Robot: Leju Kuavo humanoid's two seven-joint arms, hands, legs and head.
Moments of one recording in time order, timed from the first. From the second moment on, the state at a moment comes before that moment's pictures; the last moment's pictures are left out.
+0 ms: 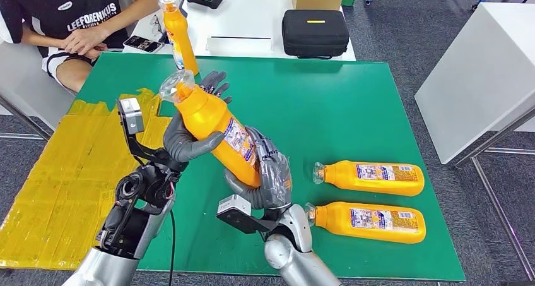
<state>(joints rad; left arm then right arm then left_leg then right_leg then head) -0.45 -0.17 -0.28 -1.12 0.34 -0.49 -0.33 -0.25 0.27 0.44 -0.93 0.76 -0.61 -0.48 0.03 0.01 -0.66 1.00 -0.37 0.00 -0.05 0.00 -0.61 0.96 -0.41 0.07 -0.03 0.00</state>
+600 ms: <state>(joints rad) -0.46 -0.17 -0.27 -1.09 0.34 -0.47 -0.34 -0.27 0.28 0.45 -0.89 0.77 -0.60 -0.46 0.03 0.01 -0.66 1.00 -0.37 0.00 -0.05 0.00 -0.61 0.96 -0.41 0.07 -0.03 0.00</state>
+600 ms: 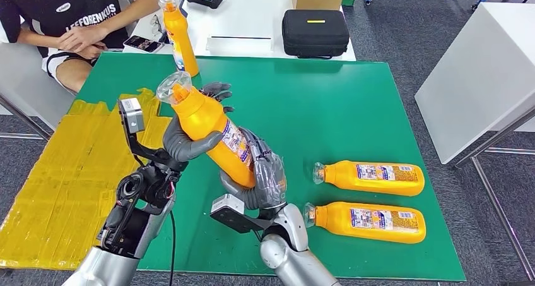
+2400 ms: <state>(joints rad) -0.46 -0.09 -0.18 -1.16 -0.50 0.19 -0.51 -0.04 0.13 0.44 -1.52 0.18 -0.29 -0.60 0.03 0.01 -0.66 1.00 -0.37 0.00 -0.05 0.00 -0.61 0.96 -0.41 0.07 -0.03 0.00</state>
